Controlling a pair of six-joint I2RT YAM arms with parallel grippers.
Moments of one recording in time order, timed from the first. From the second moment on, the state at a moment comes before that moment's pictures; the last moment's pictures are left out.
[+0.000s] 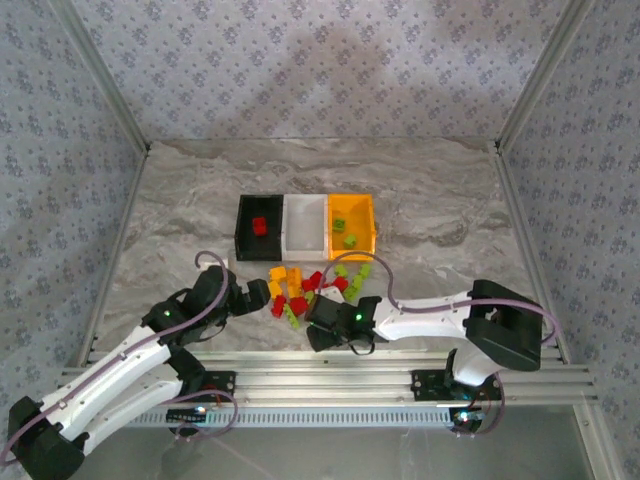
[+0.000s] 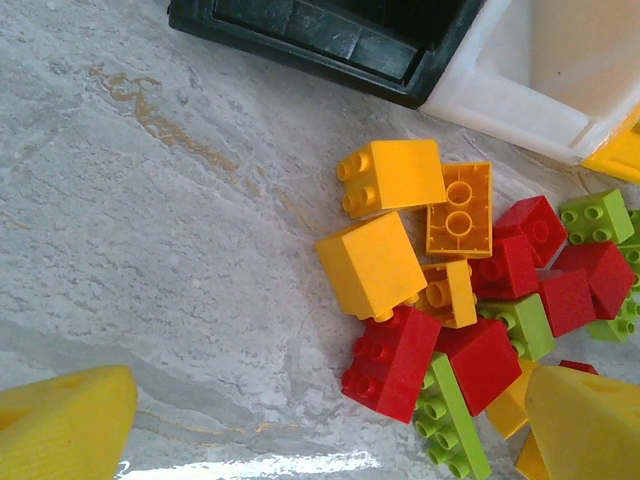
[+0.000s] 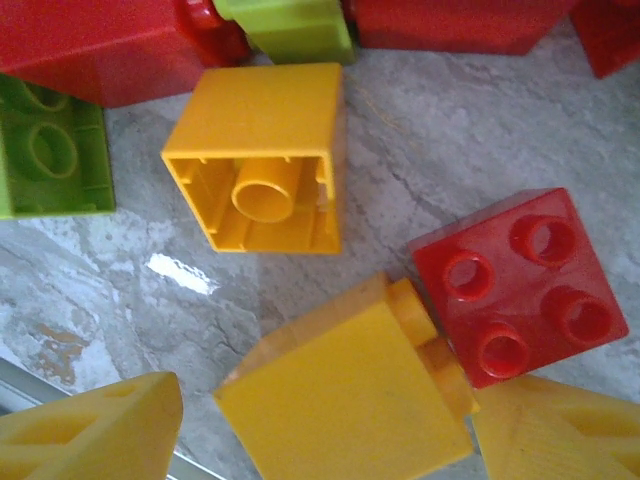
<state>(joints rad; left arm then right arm) -0.71 0.67 0.47 -0.64 -0.14 -0.87 1.25 1.54 0.79 -0.43 0.16 0.79</state>
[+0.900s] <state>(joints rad) -0.69 0.67 0.47 -0.64 -0.12 -0.88 1.23 1.41 0.92 -0.56 0.23 0.70</state>
